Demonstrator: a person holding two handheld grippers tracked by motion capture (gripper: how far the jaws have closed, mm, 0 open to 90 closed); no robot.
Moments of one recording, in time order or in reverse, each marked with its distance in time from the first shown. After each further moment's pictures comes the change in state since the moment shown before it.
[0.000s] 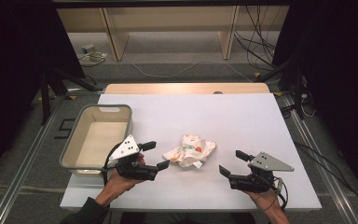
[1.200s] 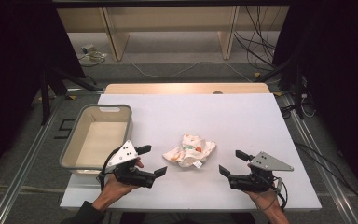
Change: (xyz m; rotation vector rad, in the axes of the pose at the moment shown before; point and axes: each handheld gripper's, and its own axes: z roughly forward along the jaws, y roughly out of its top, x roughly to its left) left arm -0.004 -0.010 -0.007 0.024 0.020 0.012; right arm 0.000 0.000 0.001 0.002 -0.001 0.005
